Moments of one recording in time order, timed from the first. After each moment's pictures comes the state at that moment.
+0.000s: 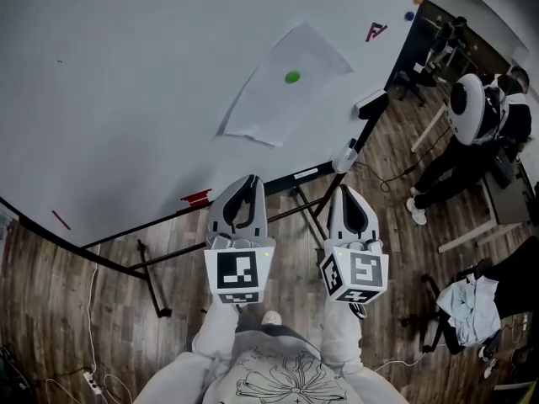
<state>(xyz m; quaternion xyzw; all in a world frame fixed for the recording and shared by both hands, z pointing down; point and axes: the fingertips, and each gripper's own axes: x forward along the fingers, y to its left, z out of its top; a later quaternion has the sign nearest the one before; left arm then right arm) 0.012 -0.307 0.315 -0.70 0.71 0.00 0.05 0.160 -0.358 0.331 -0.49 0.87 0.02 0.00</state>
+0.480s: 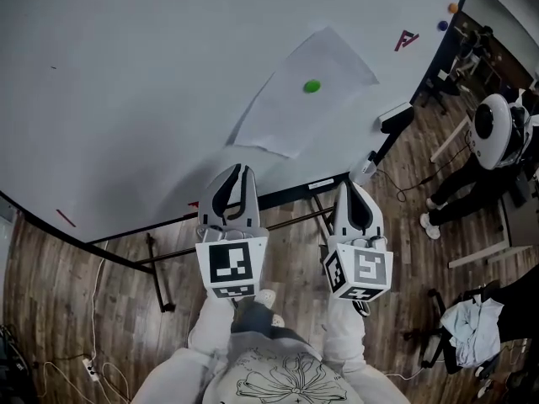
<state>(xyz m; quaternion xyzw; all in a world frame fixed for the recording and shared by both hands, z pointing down) -0.038 -0.354 0.307 -0.64 0.76 -0.02 0.06 0.127 -0.421 0.333 -0.46 0.89 0.02 0.01</state>
